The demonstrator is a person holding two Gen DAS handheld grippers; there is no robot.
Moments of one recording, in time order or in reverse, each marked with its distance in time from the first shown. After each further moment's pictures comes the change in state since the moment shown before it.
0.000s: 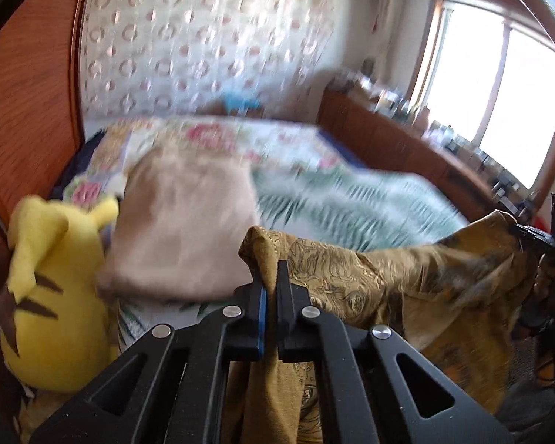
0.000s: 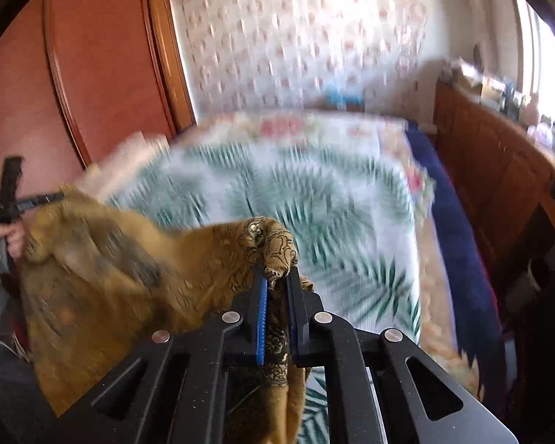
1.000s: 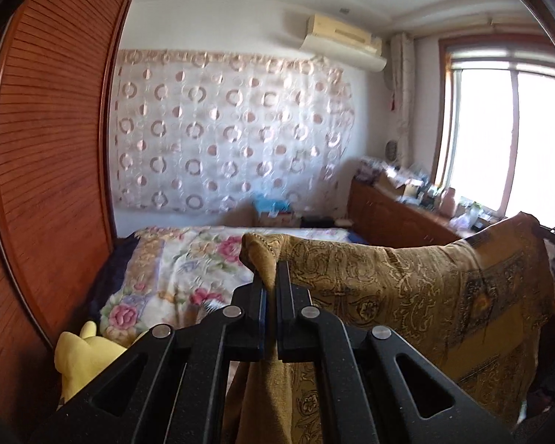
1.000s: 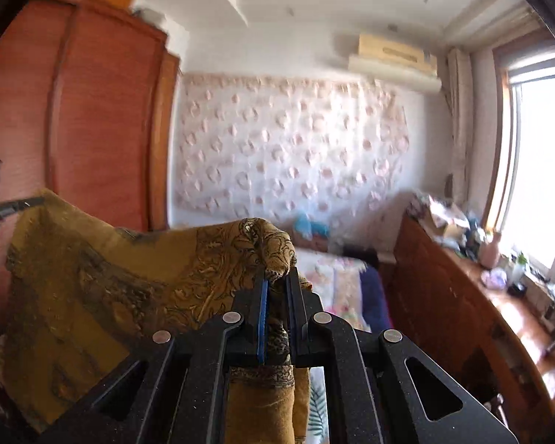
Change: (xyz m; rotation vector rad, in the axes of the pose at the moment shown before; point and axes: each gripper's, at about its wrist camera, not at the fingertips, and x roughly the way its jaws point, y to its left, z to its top) left arm -0.013 0.010 0.163 0.033 -0.299 0.180; right arm -0.033 0.041 0.184 -0.152 -0.196 -0.195
